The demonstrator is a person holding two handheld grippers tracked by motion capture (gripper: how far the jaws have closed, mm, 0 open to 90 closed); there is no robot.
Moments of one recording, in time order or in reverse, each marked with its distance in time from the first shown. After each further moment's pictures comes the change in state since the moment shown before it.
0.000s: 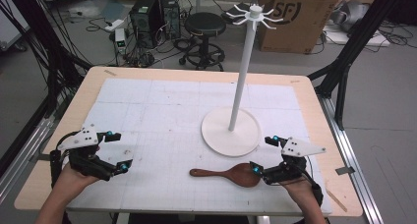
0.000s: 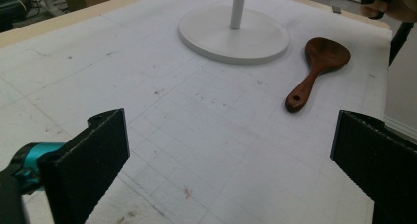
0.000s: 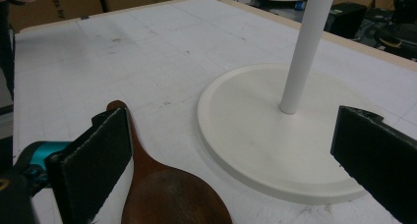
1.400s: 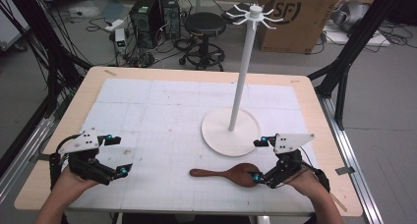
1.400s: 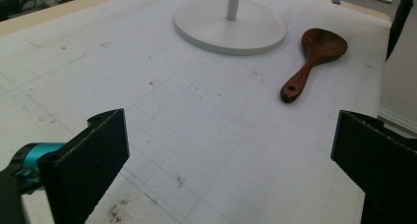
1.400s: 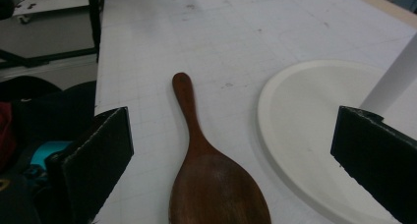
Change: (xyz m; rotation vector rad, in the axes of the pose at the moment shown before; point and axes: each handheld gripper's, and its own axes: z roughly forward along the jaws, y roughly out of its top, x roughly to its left) left arm -0.006 -0.005 -0.003 0.025 0.001 -0.007; right arm -0.005 0.025 0.011 0.151 0.306 -0.129
